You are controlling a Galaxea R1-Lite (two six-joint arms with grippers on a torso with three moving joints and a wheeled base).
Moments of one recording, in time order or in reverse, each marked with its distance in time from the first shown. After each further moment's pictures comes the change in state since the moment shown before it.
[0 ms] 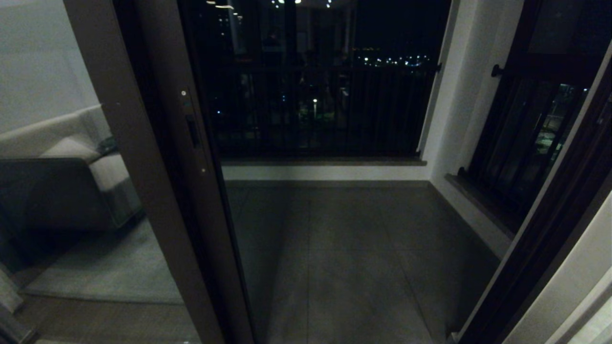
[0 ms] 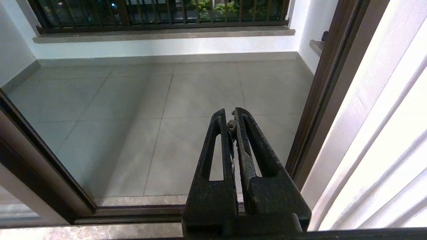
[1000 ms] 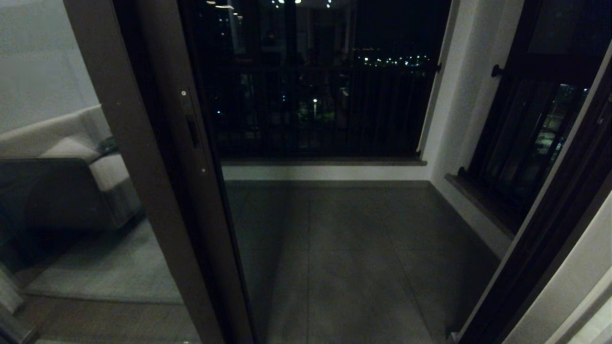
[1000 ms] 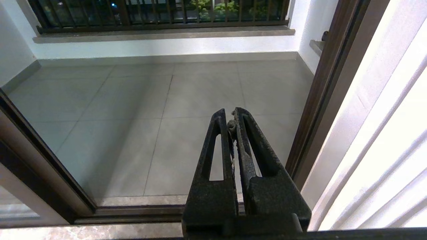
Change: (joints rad) left arm 0.000 0.000 0.000 0.000 0.000 0.001; right arm 0.000 0.000 0.000 0.000 0.000 0.000
